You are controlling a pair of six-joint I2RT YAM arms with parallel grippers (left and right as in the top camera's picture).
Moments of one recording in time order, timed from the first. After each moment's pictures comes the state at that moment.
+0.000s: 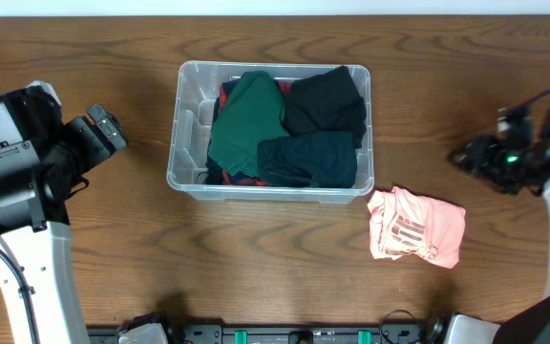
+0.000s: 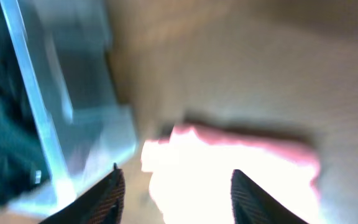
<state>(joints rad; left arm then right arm) 0.31 1.20 1.35 -1.01 0.15 -0.31 -0.32 1.45 1.18 -1.07 -0.46 0.11</state>
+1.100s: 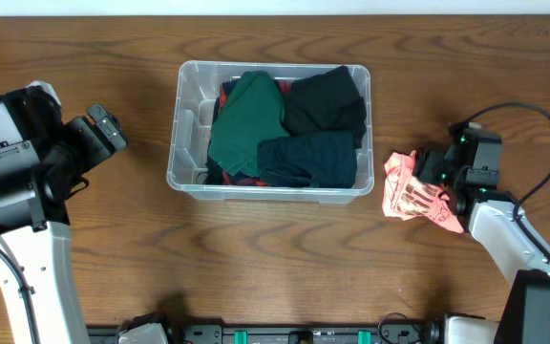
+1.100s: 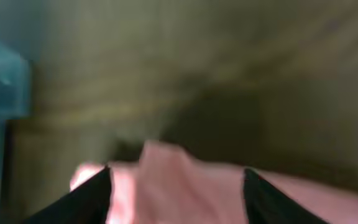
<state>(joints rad) 0.31 1.20 1.35 -1.01 0.15 -0.31 -0.10 1.46 0.65 -0.01 -0.09 0.24</state>
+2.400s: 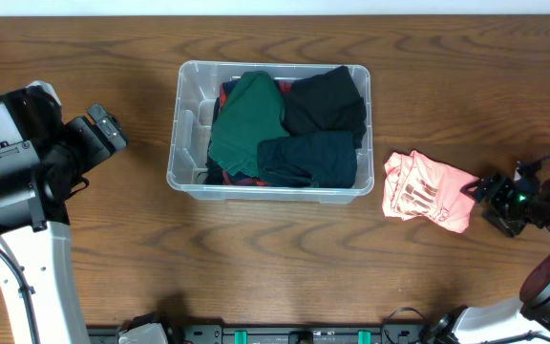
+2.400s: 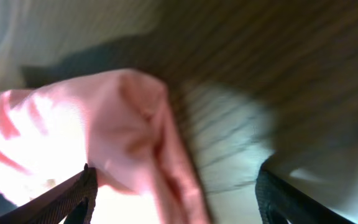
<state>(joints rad) 0.31 1.20 1.35 -1.01 0.15 -0.31 -0.66 1.74 0.91 -0.68 -0.50 0.06</state>
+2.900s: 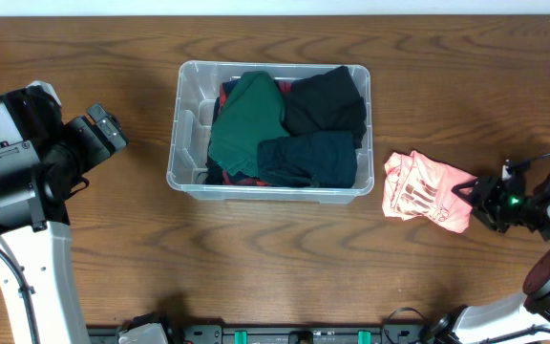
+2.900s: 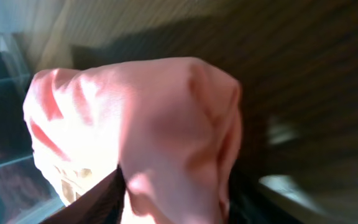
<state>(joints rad) 0.31 1.20 1.35 -1.01 0.15 -0.31 -0.66 1.78 0.85 -0.58 -0.68 0.01</state>
